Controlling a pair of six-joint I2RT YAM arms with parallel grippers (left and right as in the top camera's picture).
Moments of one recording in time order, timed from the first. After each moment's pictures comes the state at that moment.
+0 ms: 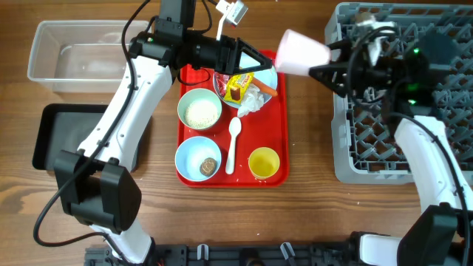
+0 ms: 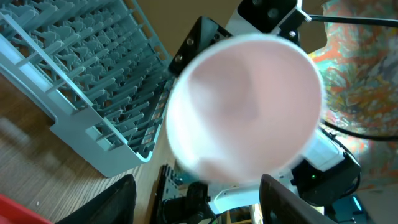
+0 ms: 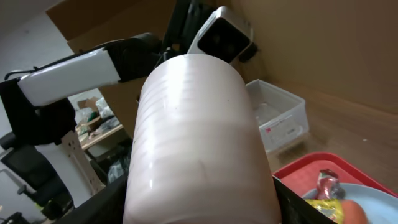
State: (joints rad) left arm -0.30 1.85 1.69 -0.62 1.38 -0.29; right arm -0.13 1.49 1.03 0.48 -1.51 0.48
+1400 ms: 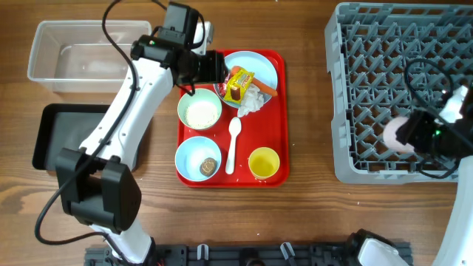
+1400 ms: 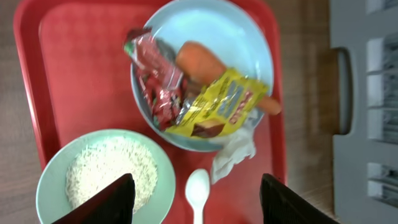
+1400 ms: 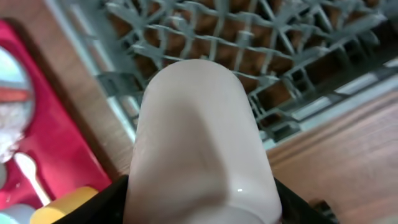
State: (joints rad) left arm -0.30 1.85 1.63 -0.89 0.27 -0.29; right arm -0.44 1.24 1.35 -1.38 -0.09 0.17
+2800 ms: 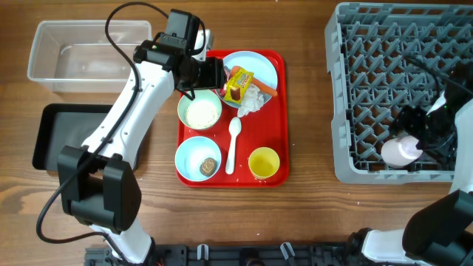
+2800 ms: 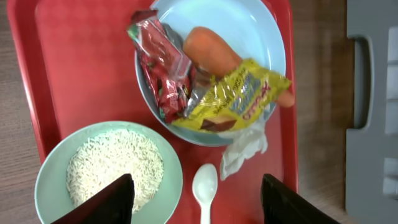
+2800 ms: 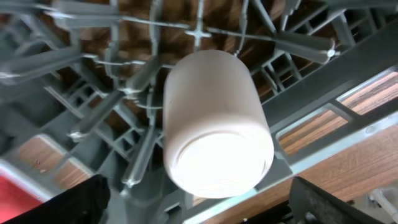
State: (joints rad) left arm -0.30 1.85 1.59 -0.88 0.26 -0.27; right arm -0.45 1.59 1.37 -1.34 0.00 0.21
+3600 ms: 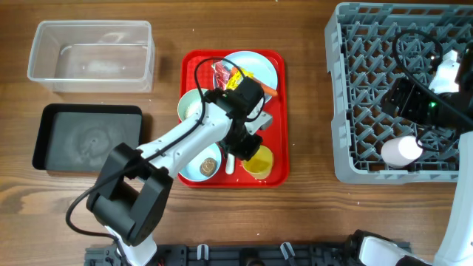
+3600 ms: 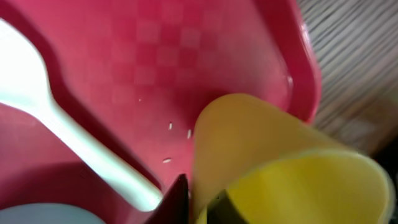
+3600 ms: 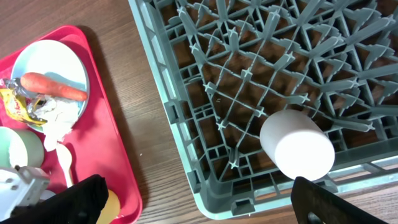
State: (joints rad) left arm -0.66 1.87 1.31 -0.96 0.30 -0.02; right arm -0.30 1.35 1.54 -1.35 -0.16 0.13
